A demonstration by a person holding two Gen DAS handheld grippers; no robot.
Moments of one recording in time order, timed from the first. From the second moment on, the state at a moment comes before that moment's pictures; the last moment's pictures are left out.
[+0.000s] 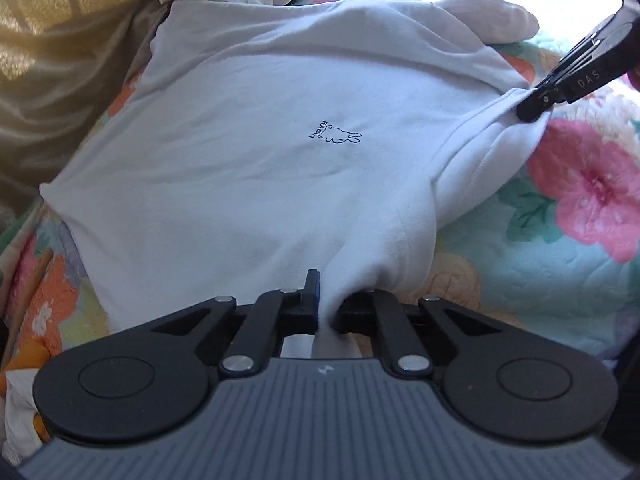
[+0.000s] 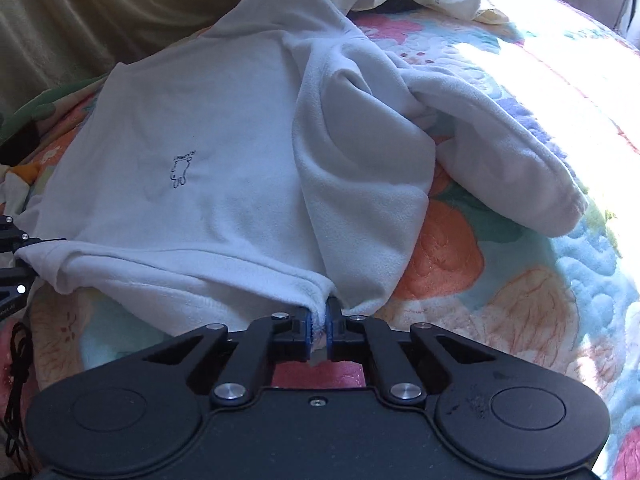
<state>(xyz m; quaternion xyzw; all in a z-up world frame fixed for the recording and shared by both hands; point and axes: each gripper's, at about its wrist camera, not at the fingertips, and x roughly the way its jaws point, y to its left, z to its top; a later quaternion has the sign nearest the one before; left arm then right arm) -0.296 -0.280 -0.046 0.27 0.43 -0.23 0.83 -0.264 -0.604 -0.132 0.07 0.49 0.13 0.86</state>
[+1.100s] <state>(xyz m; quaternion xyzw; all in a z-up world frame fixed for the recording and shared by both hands) -0.242 -0.437 -0.021 0.22 0.38 -0.30 0.85 -0.272 -0.665 -0.063 -0.08 0.38 0.03 0.92</state>
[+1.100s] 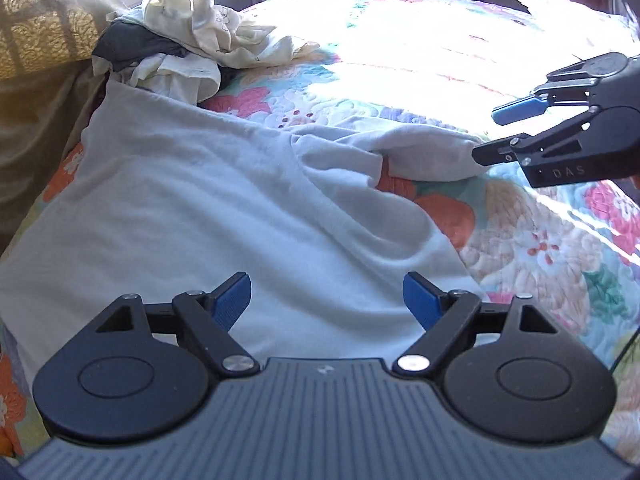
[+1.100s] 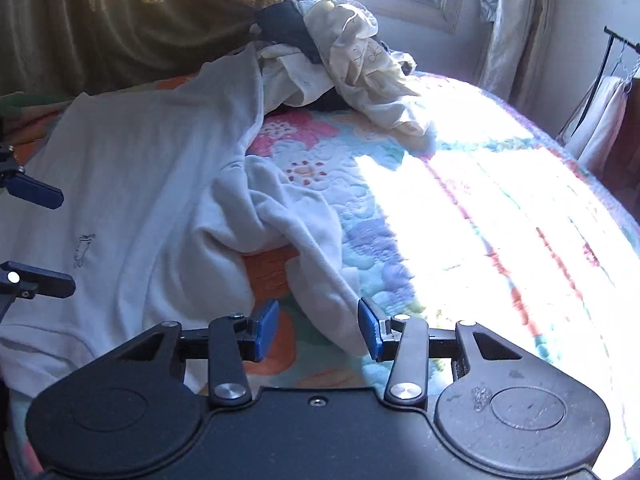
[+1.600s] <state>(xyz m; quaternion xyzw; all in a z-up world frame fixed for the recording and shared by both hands) -0.188 -0.480 -0.064 0.21 0.40 -0.25 0.86 -0.262 -0.701 -0.064 -0.01 0.32 0.02 0.95</state>
